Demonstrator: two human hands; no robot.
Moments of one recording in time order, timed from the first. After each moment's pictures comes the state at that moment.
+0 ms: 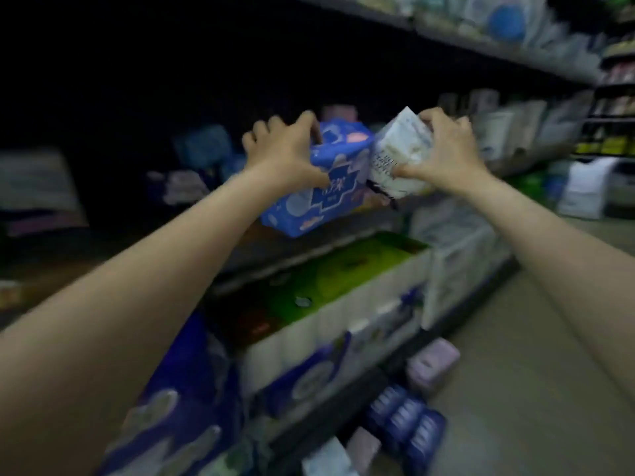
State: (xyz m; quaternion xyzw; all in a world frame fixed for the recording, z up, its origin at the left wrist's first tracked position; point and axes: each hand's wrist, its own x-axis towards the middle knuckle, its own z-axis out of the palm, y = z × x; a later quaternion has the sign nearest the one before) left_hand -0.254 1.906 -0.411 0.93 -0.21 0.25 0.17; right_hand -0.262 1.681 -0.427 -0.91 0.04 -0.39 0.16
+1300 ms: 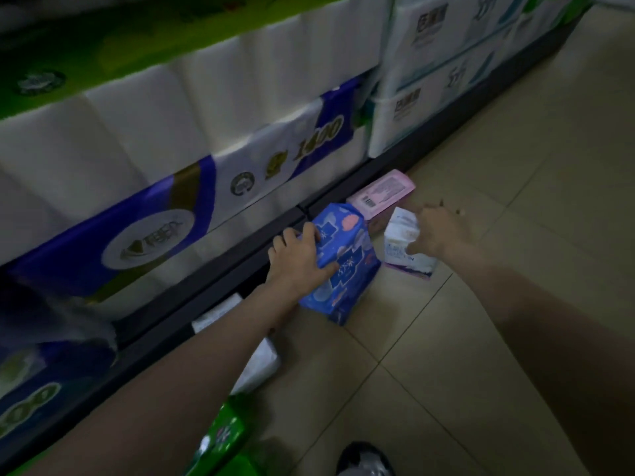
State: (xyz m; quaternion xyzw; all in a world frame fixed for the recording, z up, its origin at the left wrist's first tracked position) left_hand -0.246 1.706 -0.885 0.96 -0.18 -0.13 0.17; right_hand -0.271 1.478 -0.878 -0.97 0.19 0.12 0.02
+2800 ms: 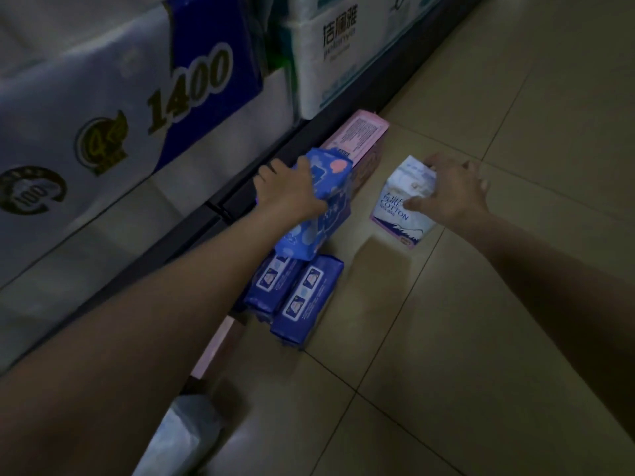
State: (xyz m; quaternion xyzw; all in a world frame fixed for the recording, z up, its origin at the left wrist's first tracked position) left_hand -0.133 1.550 -0.955 0.96 -0.23 -0.12 0.03; right_hand -0.253 1.376 -0.953 -0.92 0.34 -0.04 0.18
